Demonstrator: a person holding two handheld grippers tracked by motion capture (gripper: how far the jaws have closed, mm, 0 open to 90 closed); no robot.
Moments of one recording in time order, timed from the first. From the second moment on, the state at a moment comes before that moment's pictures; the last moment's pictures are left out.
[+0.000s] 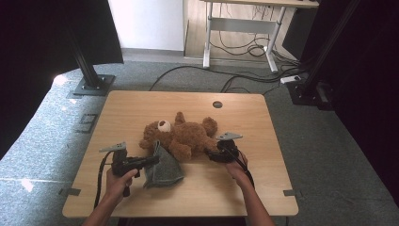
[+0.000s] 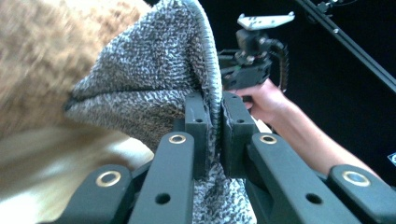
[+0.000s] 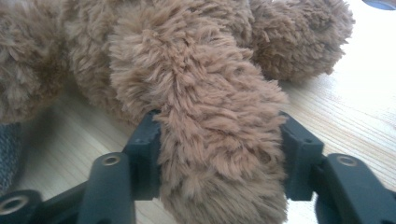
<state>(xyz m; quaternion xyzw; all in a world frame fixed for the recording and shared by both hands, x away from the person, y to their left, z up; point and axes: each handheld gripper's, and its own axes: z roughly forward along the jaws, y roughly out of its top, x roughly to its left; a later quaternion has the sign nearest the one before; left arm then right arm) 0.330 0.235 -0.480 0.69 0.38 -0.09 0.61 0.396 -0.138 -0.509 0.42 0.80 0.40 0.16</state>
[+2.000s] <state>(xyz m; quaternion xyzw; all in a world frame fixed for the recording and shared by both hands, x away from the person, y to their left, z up) 0.399 0.214 -0.505 0.71 0.45 -0.01 0.54 0.391 -0.145 -0.527 0.40 0.80 0.43 0.15</state>
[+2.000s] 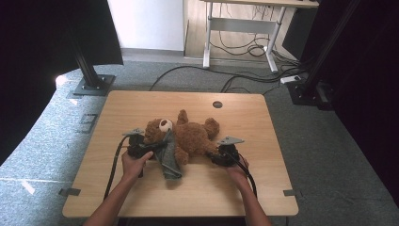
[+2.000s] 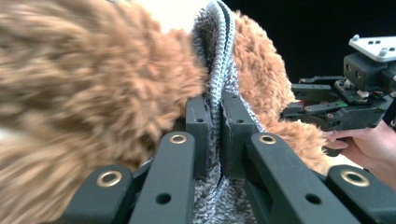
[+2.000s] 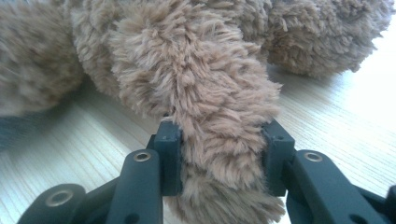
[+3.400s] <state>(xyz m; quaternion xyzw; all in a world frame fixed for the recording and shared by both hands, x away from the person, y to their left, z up) 0.386 0.222 -0.466 0.69 0.41 -0.03 0.60 0.391 -0.152 -0.529 0.40 0.79 0.43 0.15</state>
